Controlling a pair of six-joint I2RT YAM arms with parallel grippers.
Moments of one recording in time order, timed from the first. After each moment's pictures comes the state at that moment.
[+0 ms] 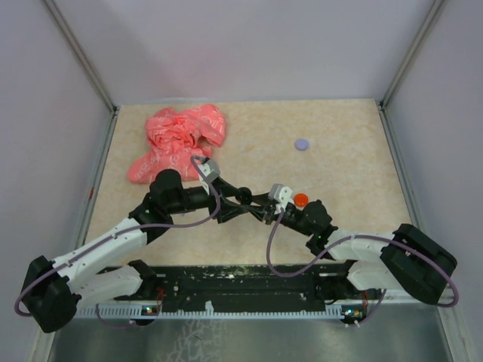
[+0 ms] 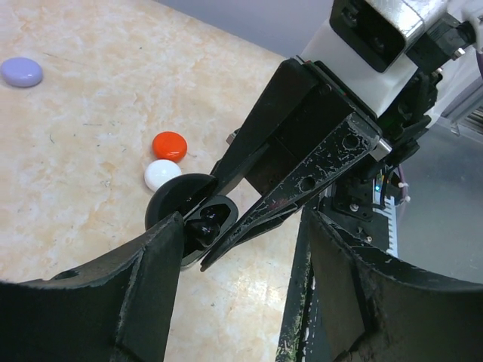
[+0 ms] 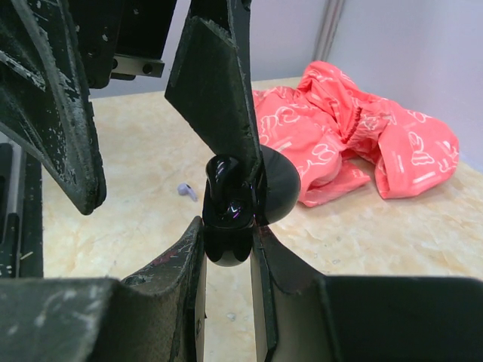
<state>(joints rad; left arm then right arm) -0.73 1.02 0.63 0.30 0.61 -0.21 0.85 1.21 0.26 1.12 -0.28 -0.10</state>
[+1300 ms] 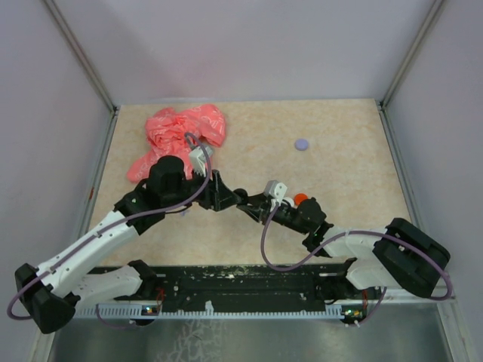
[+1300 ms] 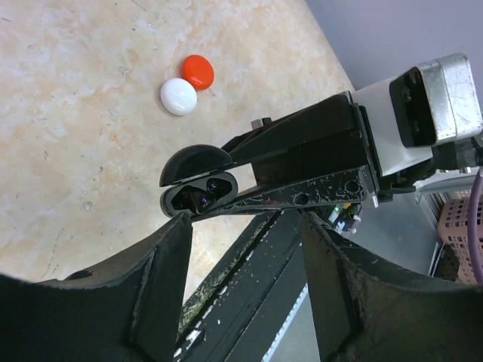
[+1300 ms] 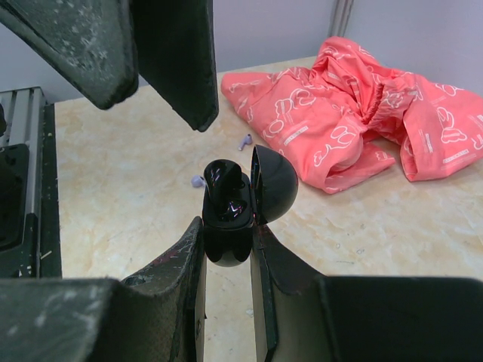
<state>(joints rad) -0.75 0.99 0.90 -0.28 0.33 -0.55 0.86 1.27 0.30 1.10 -0.29 -0.01</state>
